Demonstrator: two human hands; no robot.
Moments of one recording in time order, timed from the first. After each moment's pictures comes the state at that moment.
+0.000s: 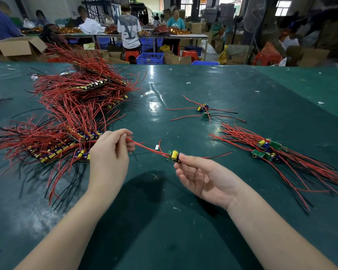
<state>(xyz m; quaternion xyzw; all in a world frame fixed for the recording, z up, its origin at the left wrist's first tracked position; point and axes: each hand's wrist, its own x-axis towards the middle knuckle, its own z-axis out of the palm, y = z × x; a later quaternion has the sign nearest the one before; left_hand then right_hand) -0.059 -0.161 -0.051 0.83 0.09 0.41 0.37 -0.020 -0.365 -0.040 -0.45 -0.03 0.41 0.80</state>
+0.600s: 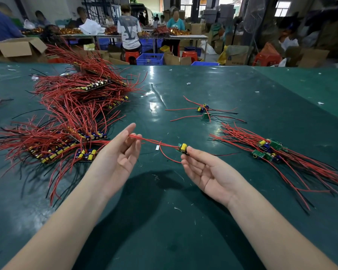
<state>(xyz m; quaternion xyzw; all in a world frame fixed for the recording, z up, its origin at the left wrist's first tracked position) -0.059 -0.167 -0.029 0.34 0.13 0.13 0.92 -0.012 -0.365 -0.043 -0.44 0.03 0.32 0.84</state>
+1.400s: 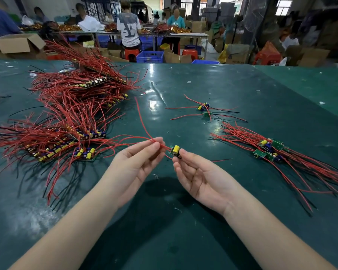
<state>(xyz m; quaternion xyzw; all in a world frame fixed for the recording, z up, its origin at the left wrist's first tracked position) -0.067 -0.191 -0.042 0.47 0.07 0.08 0.88 -0.027 -0.352 -0.041 -0.38 0.05 0.37 0.84</state>
